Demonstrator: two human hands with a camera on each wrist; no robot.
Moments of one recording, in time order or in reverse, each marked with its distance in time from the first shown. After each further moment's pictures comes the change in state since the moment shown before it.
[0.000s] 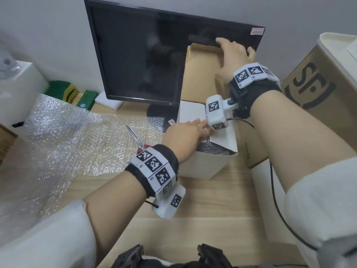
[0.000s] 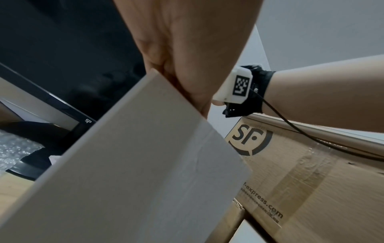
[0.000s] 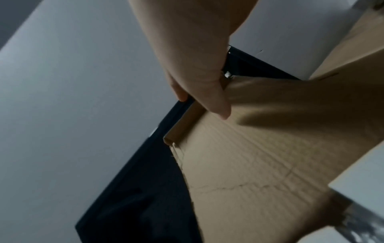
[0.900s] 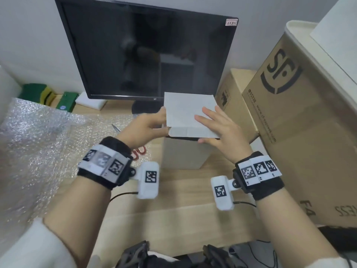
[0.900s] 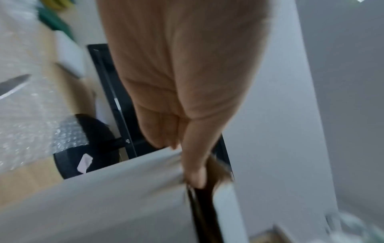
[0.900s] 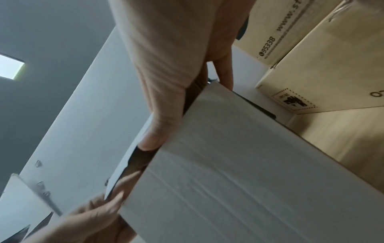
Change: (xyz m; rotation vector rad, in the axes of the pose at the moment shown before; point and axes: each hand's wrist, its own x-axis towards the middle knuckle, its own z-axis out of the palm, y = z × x) left_hand -0.032 -0.048 -0.011 -0.833 -0.050 -0.092; right_hand -0.185 0.050 0.043 0.316 -0.129 -0.236
